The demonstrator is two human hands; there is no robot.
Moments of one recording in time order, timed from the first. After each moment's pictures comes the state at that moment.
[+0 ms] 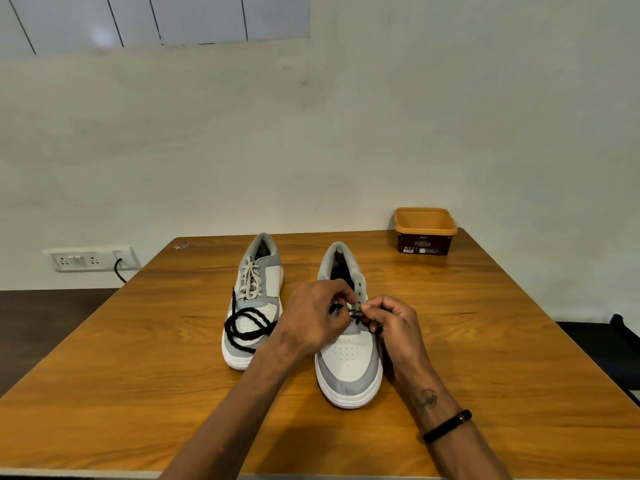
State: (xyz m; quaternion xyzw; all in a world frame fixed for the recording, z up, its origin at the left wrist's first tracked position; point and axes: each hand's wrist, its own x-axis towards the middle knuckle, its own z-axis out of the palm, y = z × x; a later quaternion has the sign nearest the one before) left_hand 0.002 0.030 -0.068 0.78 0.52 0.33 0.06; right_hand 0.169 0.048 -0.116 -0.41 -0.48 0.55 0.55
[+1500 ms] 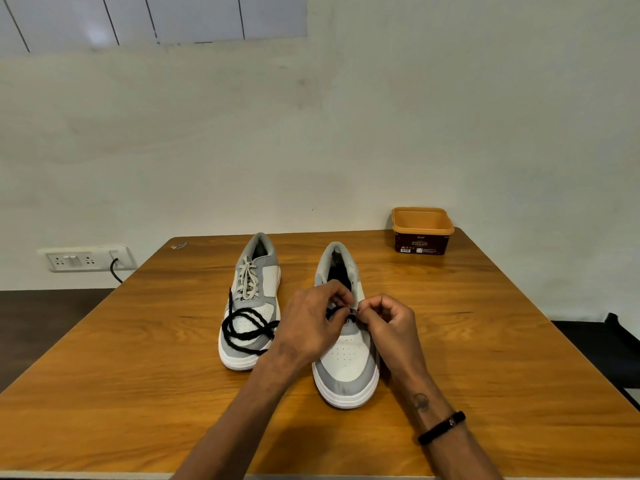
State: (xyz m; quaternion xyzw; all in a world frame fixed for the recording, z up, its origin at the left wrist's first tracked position) left_hand 0.009 0.023 -0.077 0.75 0.54 0.38 0.08; right_hand 0.170 0.041 -0.118 -0.43 -0.53 0.46 0.56
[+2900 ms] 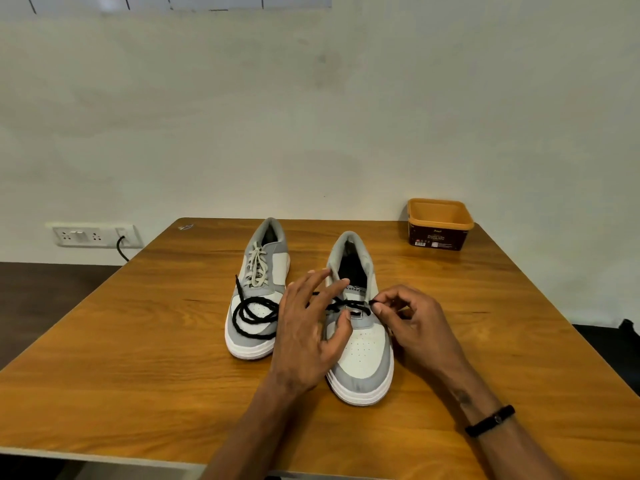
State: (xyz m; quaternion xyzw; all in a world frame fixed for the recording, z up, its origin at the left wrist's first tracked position) left_hand -0.004 0.011 -0.132 0.69 0.54 0.48 -0.02; right_hand 0.204 0.058 -0.111 -0.42 -0.75 0.28 0.43
